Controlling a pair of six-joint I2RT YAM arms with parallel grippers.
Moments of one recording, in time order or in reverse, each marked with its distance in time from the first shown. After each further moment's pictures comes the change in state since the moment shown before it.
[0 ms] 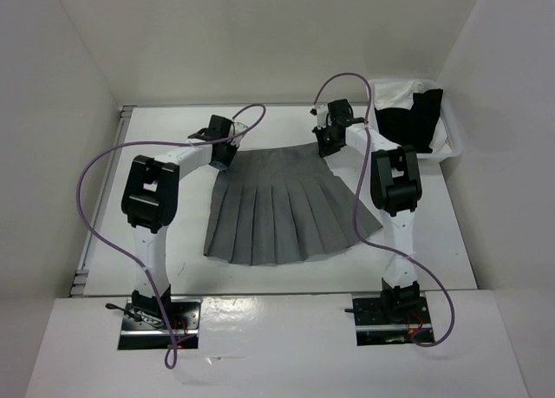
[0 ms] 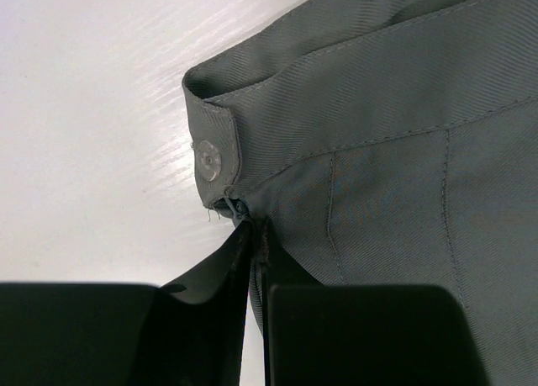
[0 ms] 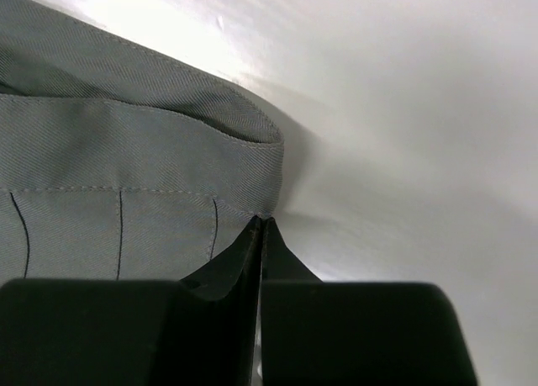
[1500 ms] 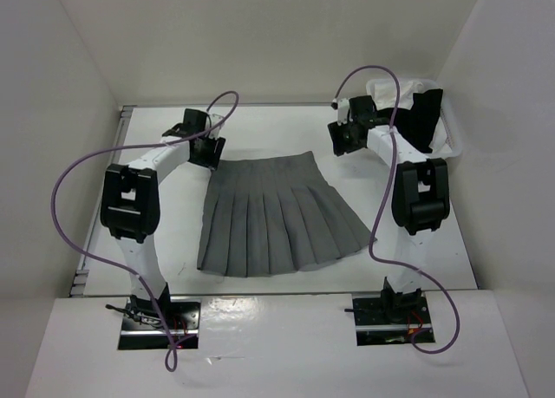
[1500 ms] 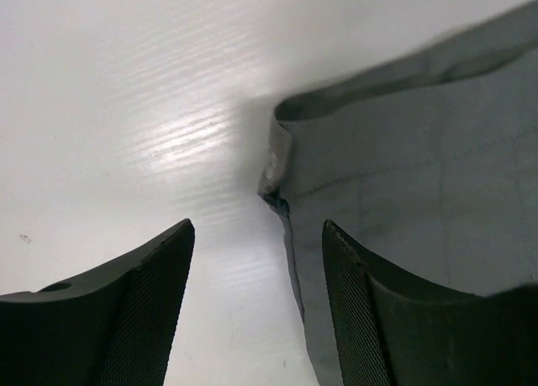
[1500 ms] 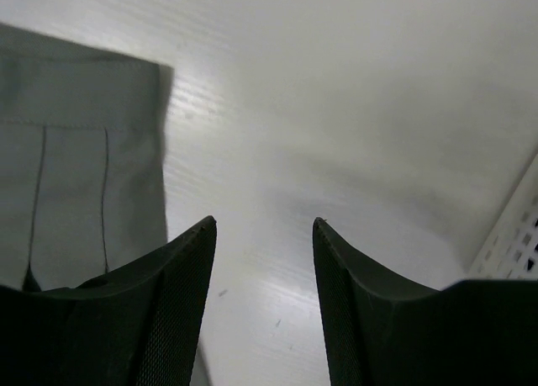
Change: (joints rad) left arm 0.099 -0.172 -0.082 -0.065 0.066 -0.060; right arm -0.058 -0.325 -0.272 0.008 0.085 -0.001
